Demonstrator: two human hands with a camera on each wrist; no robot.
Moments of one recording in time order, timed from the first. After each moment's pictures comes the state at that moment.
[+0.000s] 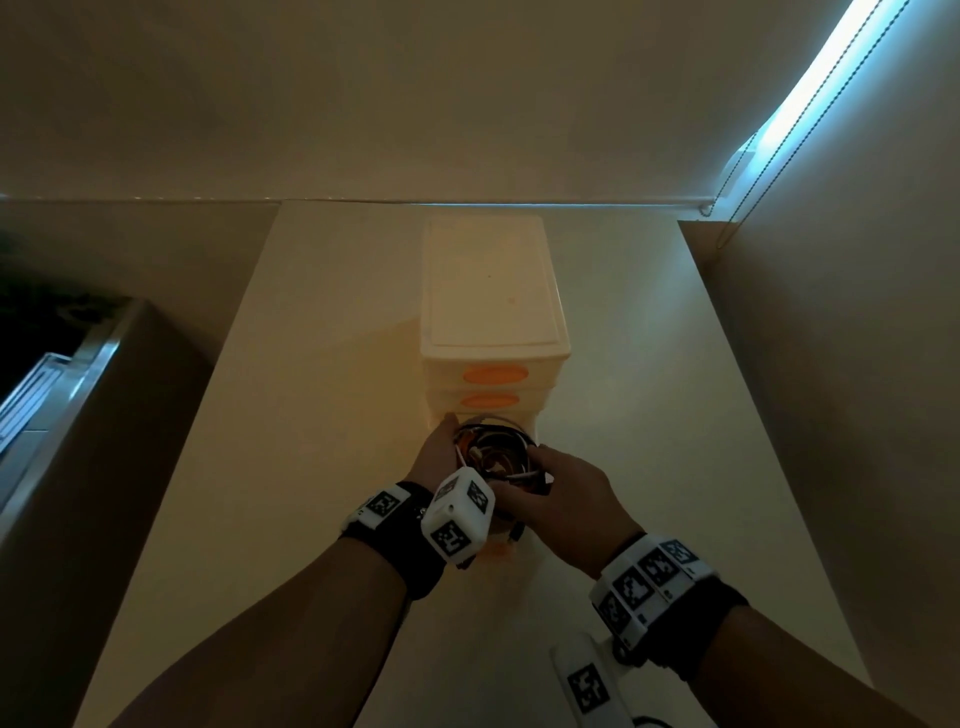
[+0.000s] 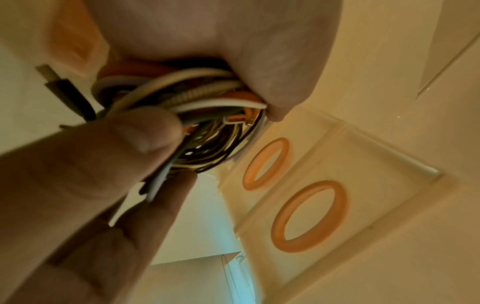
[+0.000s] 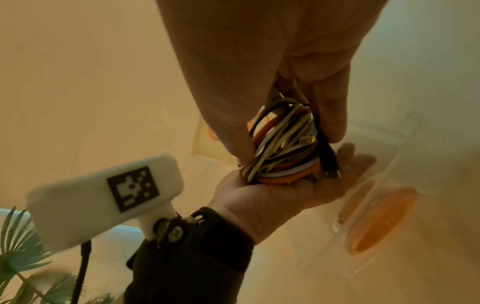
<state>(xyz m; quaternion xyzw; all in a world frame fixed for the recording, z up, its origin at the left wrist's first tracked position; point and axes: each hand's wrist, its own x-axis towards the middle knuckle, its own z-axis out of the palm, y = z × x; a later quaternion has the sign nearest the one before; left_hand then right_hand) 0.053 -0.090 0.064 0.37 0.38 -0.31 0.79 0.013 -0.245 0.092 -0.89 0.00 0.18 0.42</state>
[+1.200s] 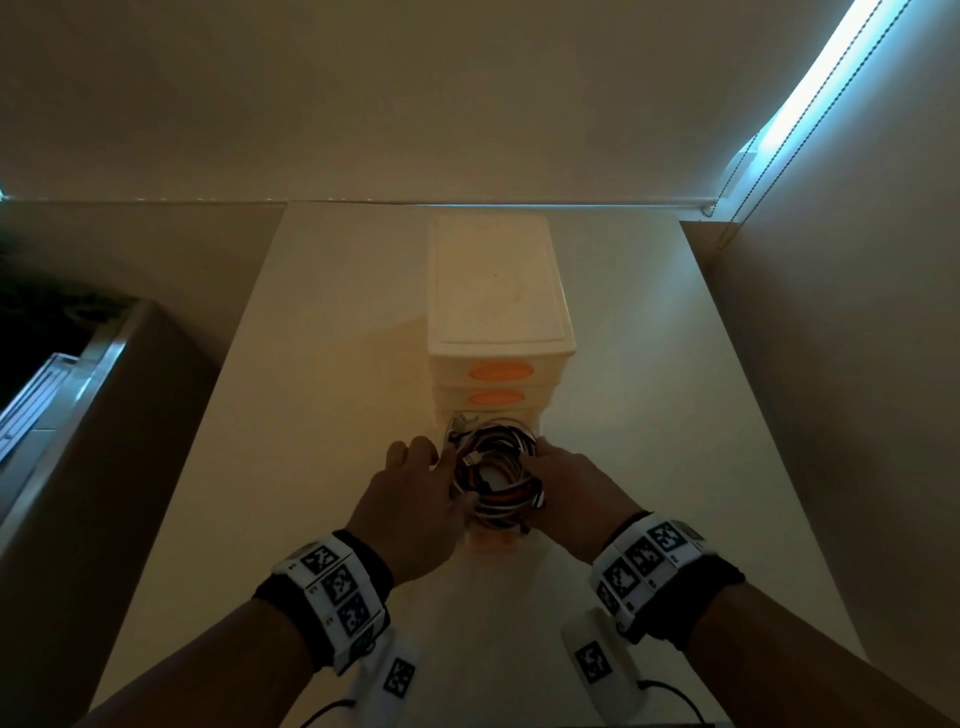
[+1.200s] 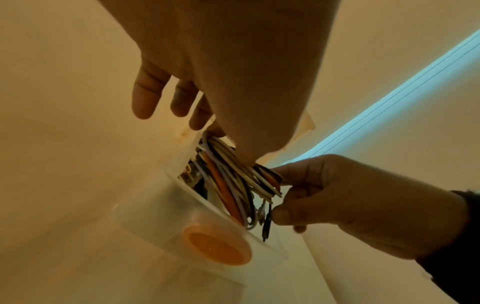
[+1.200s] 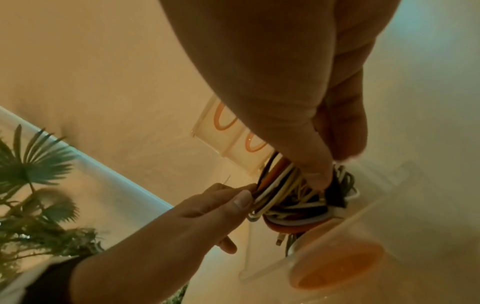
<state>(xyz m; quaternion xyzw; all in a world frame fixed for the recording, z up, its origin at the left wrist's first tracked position) -0.006 -0.045 0.065 0.98 -0.09 -0.16 0.10 0.025 -0.250 0.098 -0.94 -0.15 0.26 0.15</state>
